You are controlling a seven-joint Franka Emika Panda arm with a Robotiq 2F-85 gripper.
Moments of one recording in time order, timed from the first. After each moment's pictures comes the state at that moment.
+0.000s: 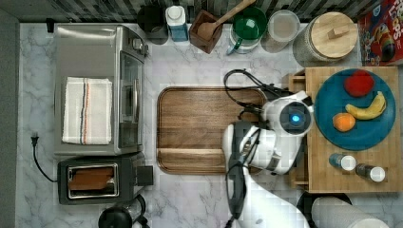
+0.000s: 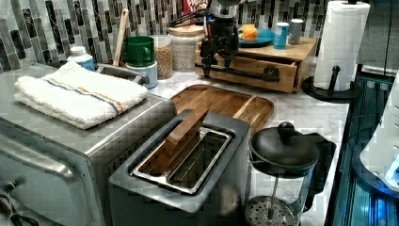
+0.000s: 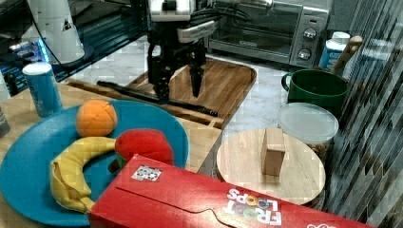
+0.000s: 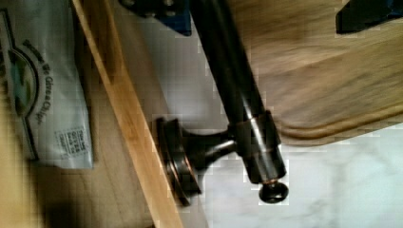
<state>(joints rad) -0.26 0.25 -0.01 -2.26 0.00 1.04 -0.75</state>
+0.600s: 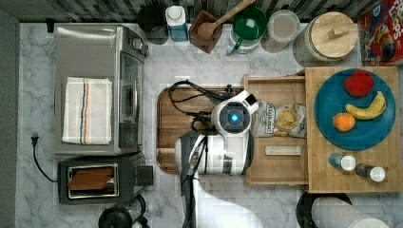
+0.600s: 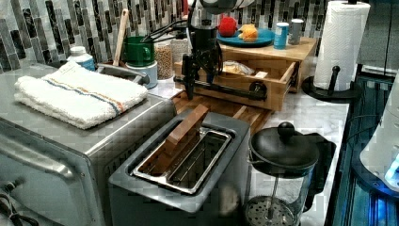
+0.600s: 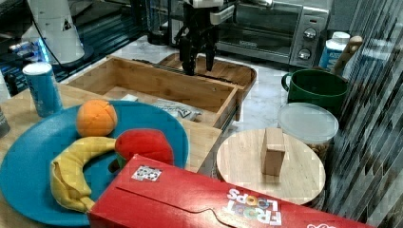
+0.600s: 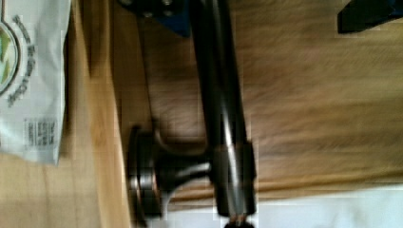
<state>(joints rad) -0.12 0.19 0.09 -2.35 0.01 1.00 -0.71</state>
